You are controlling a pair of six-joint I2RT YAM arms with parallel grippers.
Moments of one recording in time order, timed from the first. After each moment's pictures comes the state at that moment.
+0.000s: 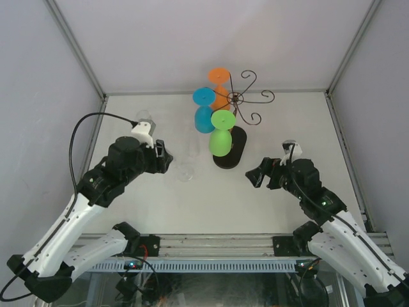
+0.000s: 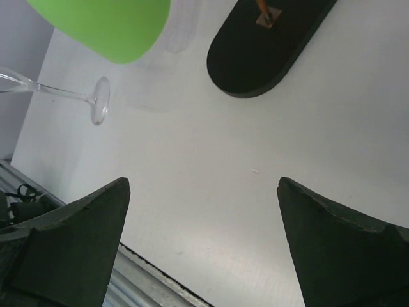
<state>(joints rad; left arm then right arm) -0.57 0.83 1.04 -0.71 -0.15 -0.30 0.51 0.61 0.59 -0.44 -0.09 0.50</state>
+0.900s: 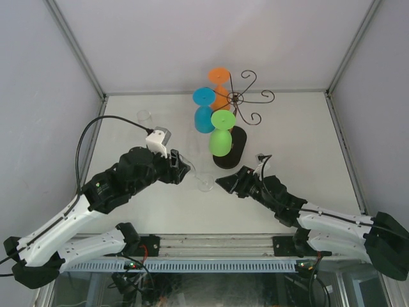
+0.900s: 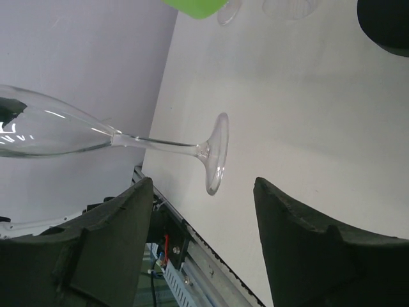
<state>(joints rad) -0.90 0.83 1.04 -0.66 -0.23 -0.45 0.92 0.93 0.29 0.41 0.10 1.05</state>
